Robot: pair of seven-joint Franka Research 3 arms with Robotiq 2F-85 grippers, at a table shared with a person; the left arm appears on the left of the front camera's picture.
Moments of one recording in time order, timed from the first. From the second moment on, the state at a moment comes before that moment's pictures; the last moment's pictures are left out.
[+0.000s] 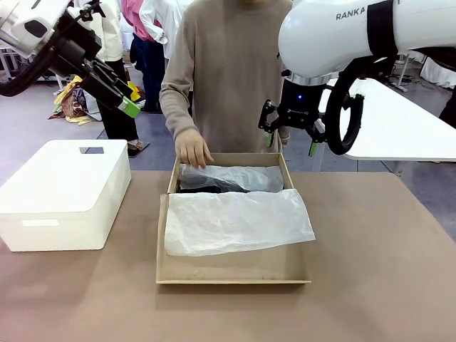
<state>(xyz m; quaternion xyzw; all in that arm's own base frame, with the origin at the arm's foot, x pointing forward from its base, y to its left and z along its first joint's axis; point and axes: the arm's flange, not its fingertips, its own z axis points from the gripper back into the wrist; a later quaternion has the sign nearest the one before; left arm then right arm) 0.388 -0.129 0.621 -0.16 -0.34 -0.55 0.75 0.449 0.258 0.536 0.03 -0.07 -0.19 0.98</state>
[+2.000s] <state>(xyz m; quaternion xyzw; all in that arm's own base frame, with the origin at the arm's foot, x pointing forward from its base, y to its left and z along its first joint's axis) 0.388 -0.129 0.621 -0.16 -0.34 -0.55 0.75 0.459 0.088 0.549 0.00 -0.13 0.43 0.89</state>
